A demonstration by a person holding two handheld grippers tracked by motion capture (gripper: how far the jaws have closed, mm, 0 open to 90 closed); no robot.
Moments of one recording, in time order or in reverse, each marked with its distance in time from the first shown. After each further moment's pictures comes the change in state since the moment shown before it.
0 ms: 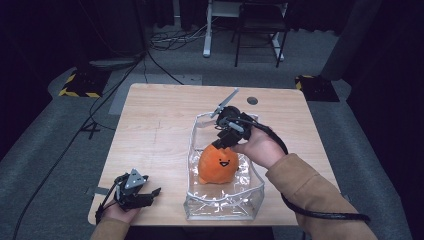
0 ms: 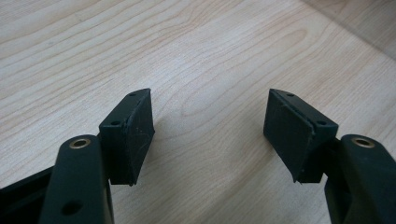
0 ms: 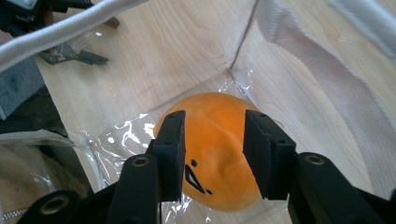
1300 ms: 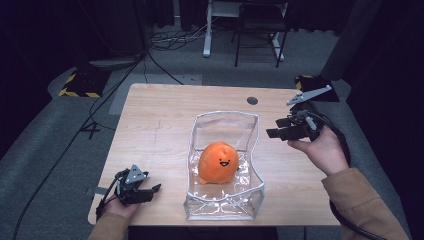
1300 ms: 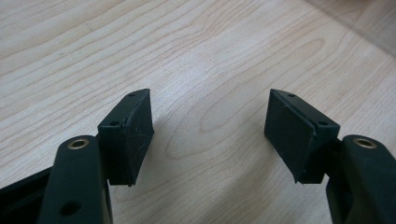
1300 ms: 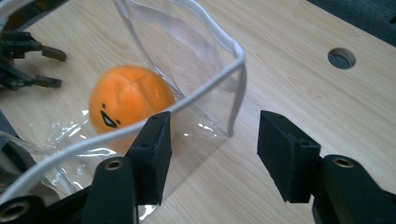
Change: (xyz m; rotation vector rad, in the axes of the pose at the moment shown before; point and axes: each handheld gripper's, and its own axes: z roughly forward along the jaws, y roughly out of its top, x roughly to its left) left arm 0.011 0.006 0.006 0.000 -0.001 0.008; right arm -0.063 -0.118 -0.086 -0.239 -0.132 0.265
